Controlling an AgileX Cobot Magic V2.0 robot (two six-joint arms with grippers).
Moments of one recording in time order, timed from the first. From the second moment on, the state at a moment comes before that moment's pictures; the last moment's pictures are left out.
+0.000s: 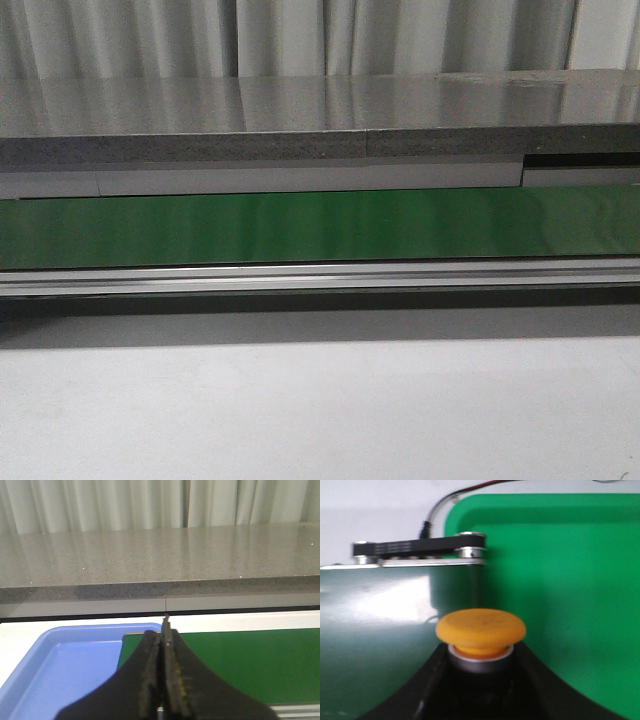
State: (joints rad) left arm 0.00 0.35 -0.21 -0.11 0.01 0.12; right arm -0.33 1.77 -1.48 0.01 0.84 -0.24
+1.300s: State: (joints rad) left arm 0.00 0.35 -0.21 -0.11 0.01 0.12; right arm -0.42 1.97 -1.48 0.06 0.79 -0.25
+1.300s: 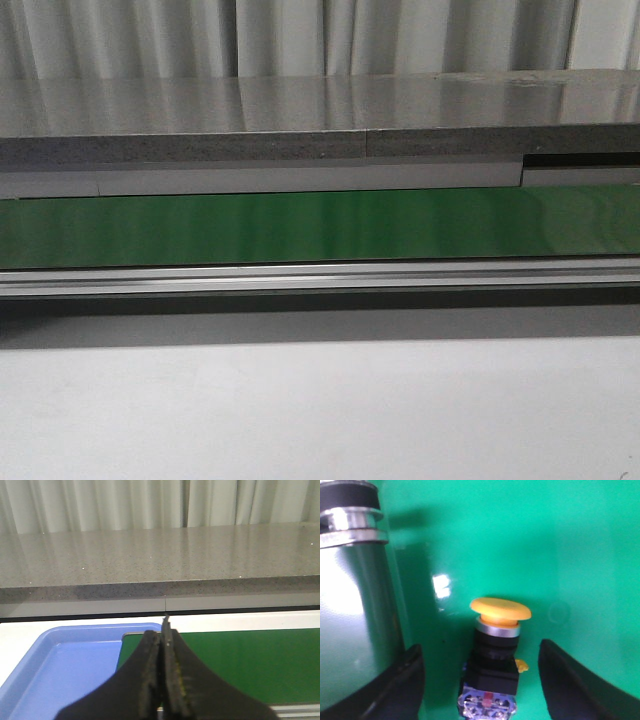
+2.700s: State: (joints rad) left arm 0.00 0.35 -0.21 -0.11 0.01 0.12; right arm -0.03 0.92 -0.76 0.23 0.13 -0.25
